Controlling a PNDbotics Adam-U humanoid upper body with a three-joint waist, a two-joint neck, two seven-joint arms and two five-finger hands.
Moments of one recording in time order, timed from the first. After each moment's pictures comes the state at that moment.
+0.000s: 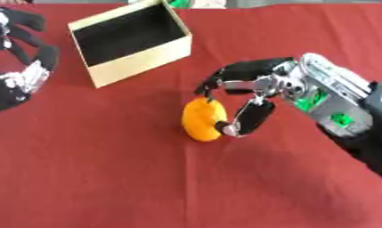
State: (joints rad) left arm -0.34 0.70 -0.07 -1.98 -0.21 0.07 0.01; right arm -0.97 -0.52 0.69 -1.59 0.63 0.22 0.84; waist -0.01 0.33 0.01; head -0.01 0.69
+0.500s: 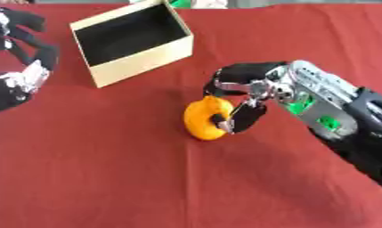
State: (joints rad) left arm -0.34 0.70 -0.07 -1.98 -0.21 0.07 0.01; right arm -0.97 -0.50 0.69 -1.57 0.68 0.21 0.72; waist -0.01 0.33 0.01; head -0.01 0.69
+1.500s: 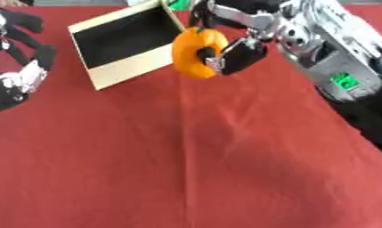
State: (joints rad) left arm -0.34 0.69 -0.06 -1.98 -0.21 0.07 0.01; right arm -1.19 -0.44 0.57 -1.56 0.73 0.31 0.59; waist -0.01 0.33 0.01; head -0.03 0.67
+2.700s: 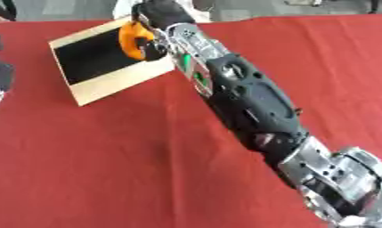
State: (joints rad) left arm -0.38 0.65 -0.07 -1.98 -0.19 0.06 0.00; right arm -1.34 0.03 0.22 -0.76 1.27 0.20 0.11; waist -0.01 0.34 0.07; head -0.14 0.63
